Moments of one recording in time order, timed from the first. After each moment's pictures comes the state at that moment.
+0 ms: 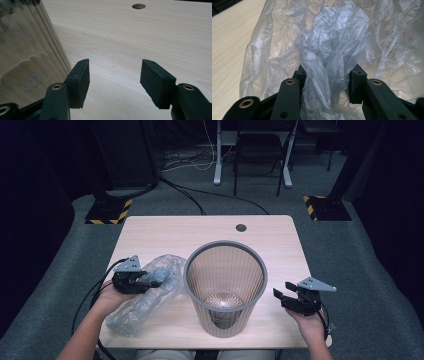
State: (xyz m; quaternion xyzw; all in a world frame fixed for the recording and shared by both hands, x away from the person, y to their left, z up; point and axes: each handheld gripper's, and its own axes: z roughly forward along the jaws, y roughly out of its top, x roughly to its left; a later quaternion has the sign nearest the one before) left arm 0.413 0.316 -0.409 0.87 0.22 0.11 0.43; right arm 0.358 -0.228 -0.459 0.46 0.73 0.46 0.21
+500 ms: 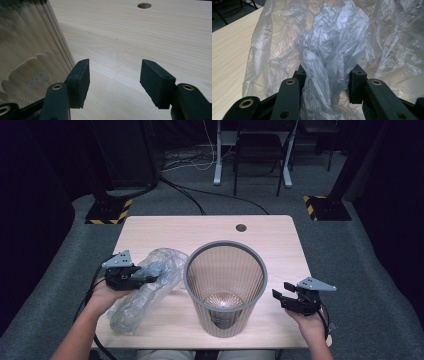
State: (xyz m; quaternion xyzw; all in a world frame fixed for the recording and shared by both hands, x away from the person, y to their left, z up) left arm 0.410 0.328 -0.392 0.85 0.23 0.11 0.47; right arm 0.358 -0.228 -0.458 0.45 0.74 0.46 0.19
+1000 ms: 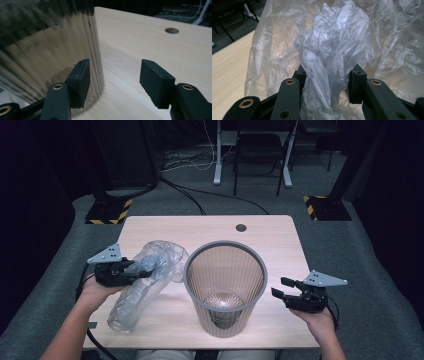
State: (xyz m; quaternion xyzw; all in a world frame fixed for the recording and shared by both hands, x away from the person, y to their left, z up) left arm 0.397 0.337 -0.351 0.83 0.21 0.12 0.50; right arm 0.347 -0.227 -0.406 0.36 0.76 0.52 0.16
